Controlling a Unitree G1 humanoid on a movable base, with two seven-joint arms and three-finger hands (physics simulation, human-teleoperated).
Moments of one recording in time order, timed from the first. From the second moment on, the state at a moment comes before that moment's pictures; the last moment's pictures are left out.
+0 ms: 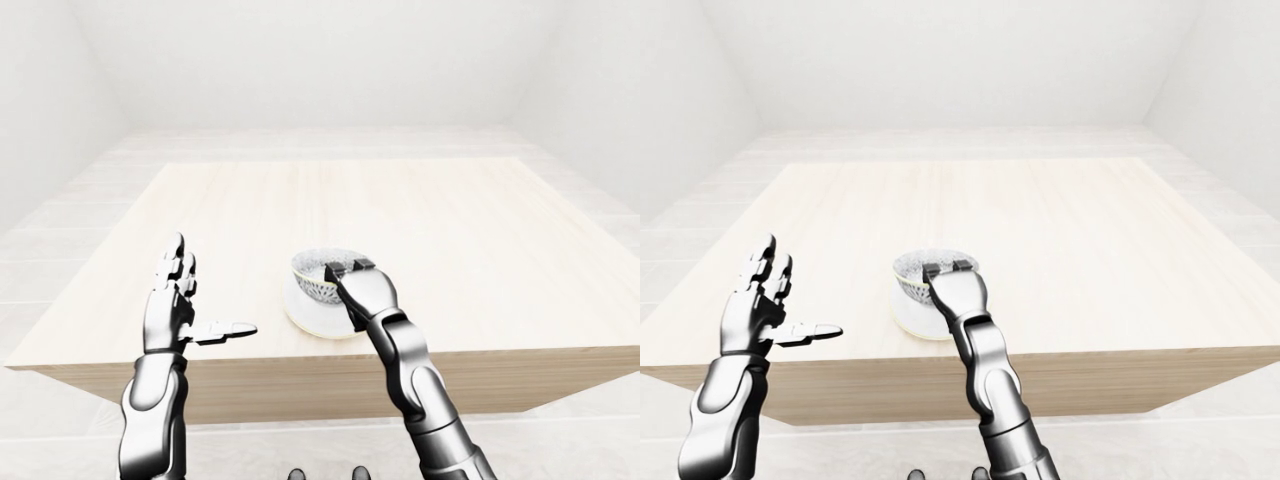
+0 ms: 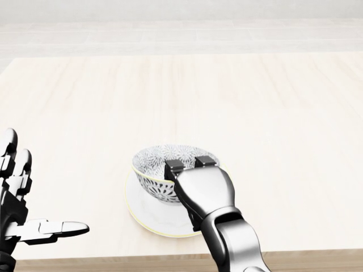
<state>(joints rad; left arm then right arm) 0.05 0.09 0.28 -0.27 -0.06 0.09 -0.16 -0.18 0.08 0.26 -0.06 -1.41 0.09 0.36</state>
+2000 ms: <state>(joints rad) 0.06 0.09 0.27 -0.27 -0.06 0.09 -0.17 -0.18 0.06 0.26 0.07 -1.37 0.09 0.24</state>
